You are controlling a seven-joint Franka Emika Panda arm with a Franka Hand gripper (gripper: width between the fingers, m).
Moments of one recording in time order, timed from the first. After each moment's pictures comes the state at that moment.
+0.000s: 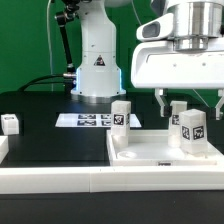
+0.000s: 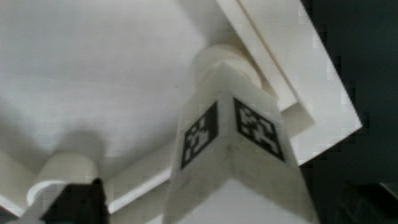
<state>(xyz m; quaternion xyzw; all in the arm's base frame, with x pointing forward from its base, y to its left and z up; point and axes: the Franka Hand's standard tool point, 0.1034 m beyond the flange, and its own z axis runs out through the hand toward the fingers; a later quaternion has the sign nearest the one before) 0.605 0.107 0.091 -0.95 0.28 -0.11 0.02</state>
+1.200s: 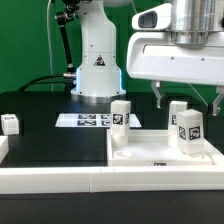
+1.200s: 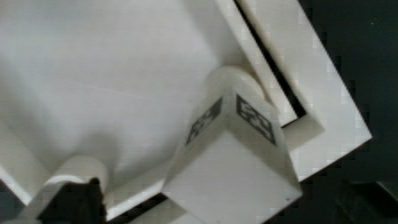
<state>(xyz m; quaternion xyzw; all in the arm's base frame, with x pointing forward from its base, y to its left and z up) 0.611 0.098 0.103 -0.96 0.30 -0.01 0.01</state>
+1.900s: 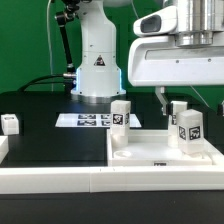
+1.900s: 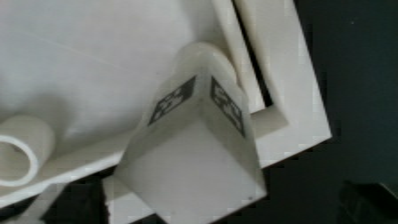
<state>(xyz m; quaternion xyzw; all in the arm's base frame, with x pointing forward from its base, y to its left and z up) 0.622 0.106 0.098 -0.98 0.18 -0.07 0.04</state>
